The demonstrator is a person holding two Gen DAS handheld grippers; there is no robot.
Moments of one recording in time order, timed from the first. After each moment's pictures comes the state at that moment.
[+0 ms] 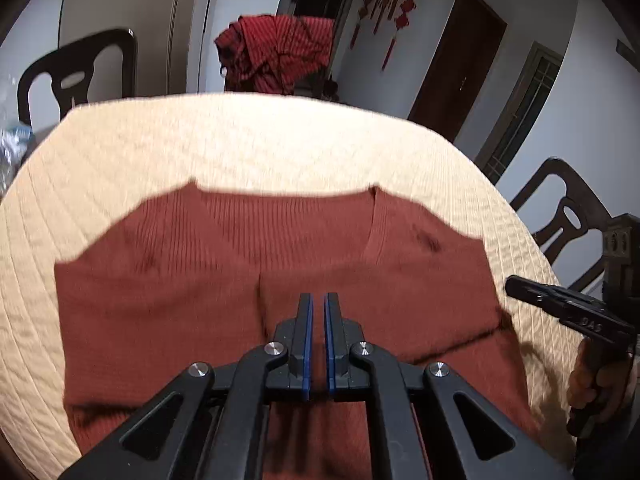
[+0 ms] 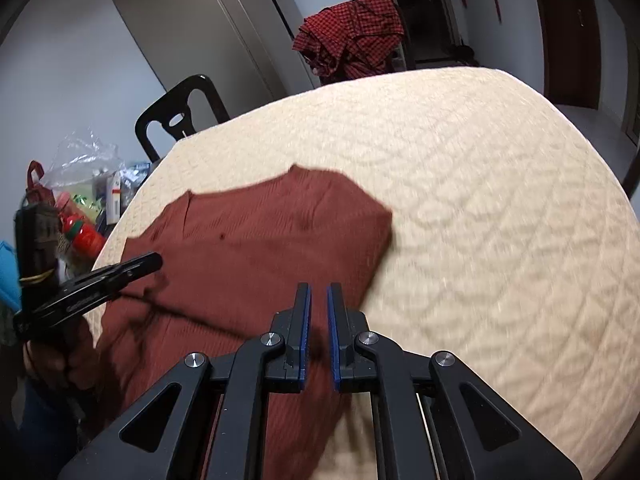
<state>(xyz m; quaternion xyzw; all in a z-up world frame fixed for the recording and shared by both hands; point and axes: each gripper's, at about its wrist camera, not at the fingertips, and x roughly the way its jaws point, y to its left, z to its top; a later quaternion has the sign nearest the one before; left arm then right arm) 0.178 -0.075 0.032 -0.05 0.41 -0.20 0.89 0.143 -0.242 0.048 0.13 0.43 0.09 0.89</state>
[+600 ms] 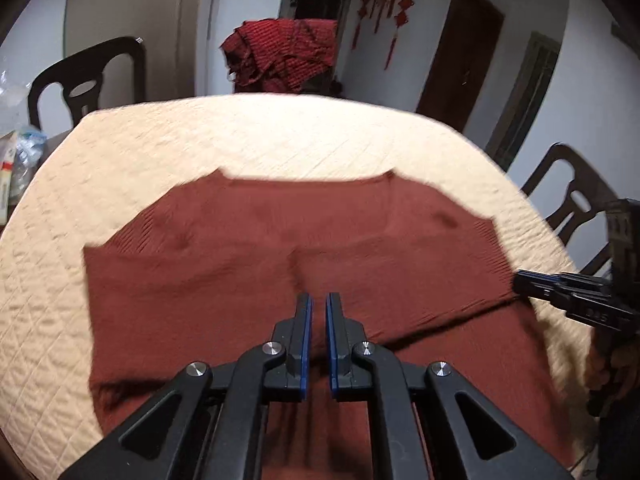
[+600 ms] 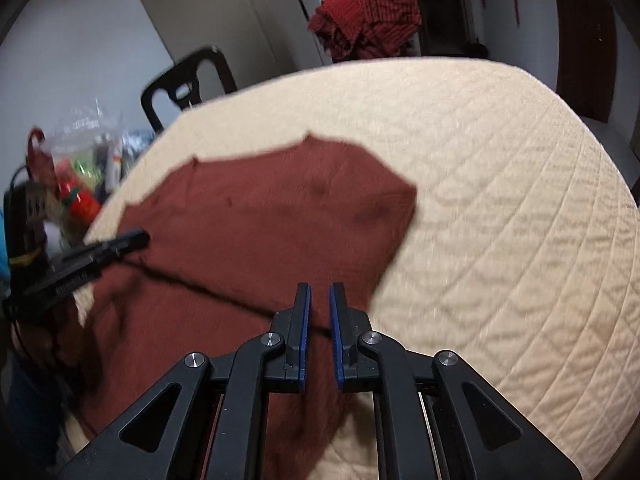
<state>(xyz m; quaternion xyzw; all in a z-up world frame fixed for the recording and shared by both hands) 0.154 -0.047 0.016 -0.02 0.41 -0.18 0.89 0.129 -0.224 0.031 0.08 0.46 0.11 0.88</state>
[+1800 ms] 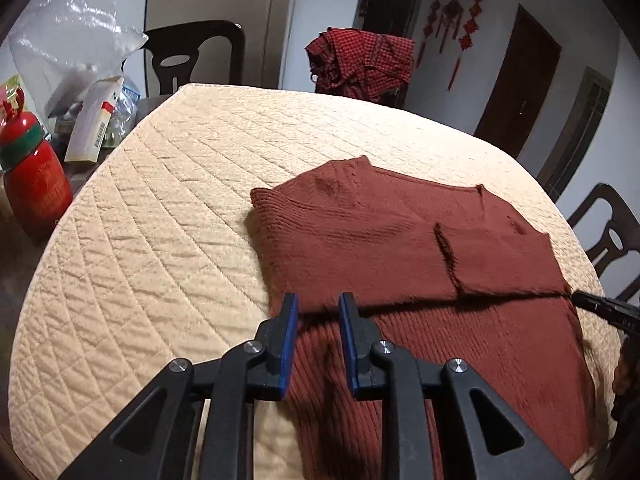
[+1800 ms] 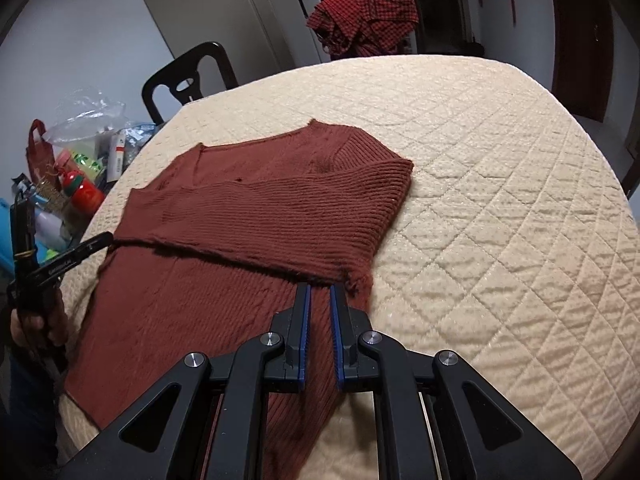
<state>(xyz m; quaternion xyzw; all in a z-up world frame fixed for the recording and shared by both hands) 0.113 0.050 0.019 -0.06 0.40 -0.08 0.91 0.099 -0.218 0.046 0.09 0.46 0.10 0.88</state>
